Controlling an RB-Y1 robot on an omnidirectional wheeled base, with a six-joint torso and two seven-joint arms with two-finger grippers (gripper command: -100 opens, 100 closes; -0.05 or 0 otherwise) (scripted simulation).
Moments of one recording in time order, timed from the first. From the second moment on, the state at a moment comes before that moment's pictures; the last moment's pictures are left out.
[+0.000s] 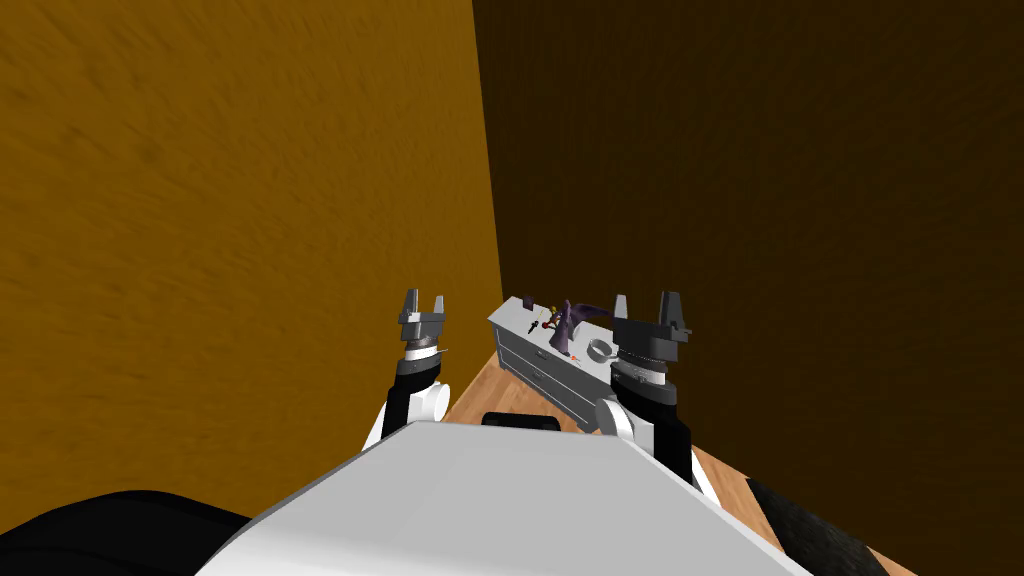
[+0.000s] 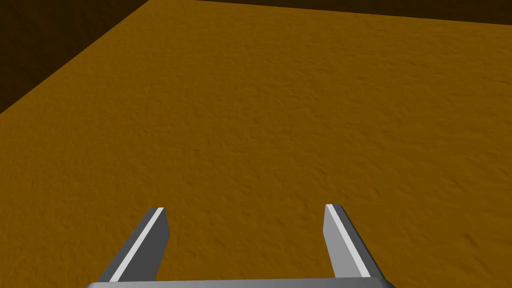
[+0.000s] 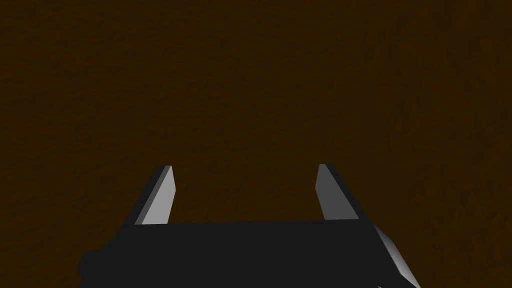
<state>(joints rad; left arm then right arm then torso) 0.48 -0.04 -0.04 -2.29 -0.03 -0.49 0.17 0.53 0.04 0.05 -2.31 -0.07 -0.65 -0.10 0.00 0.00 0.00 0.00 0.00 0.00</state>
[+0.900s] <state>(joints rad) 0.48 -0.04 -0.04 -2.29 -0.03 -0.49 0.17 0.54 -0.21 0.04 -2.21 0.09 -0.62 0.01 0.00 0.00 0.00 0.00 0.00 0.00</state>
